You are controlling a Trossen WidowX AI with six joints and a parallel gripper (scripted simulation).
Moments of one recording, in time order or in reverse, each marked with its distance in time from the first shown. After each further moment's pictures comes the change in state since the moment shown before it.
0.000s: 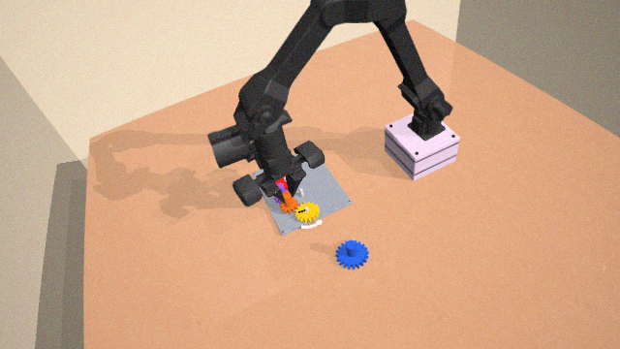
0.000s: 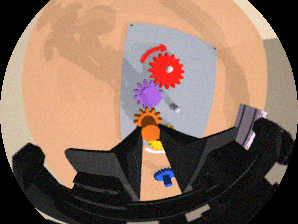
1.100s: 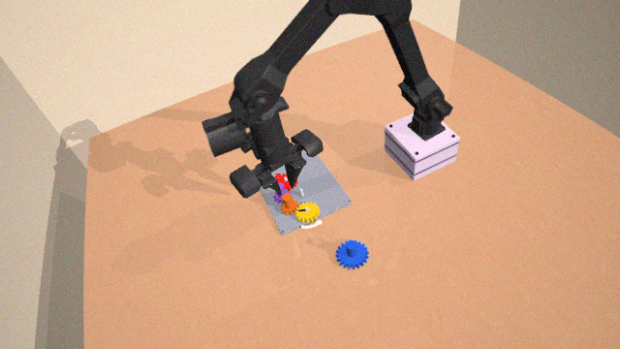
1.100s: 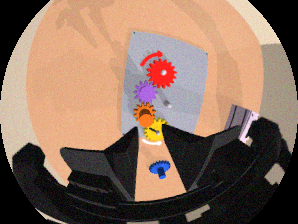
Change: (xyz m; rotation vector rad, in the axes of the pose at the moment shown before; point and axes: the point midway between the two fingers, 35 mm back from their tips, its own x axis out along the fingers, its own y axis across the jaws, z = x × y) arm -0.028 -0.002 -0.001 -0.039 0.004 -0.012
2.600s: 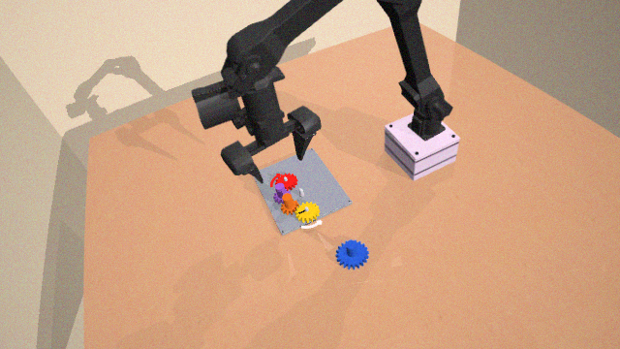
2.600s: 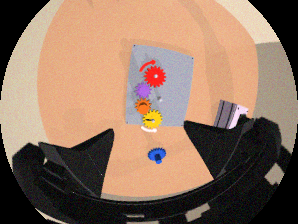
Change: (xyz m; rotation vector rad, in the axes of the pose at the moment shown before) arm -0.058 -0.003 -0.001 0.012 -0.003 0.012
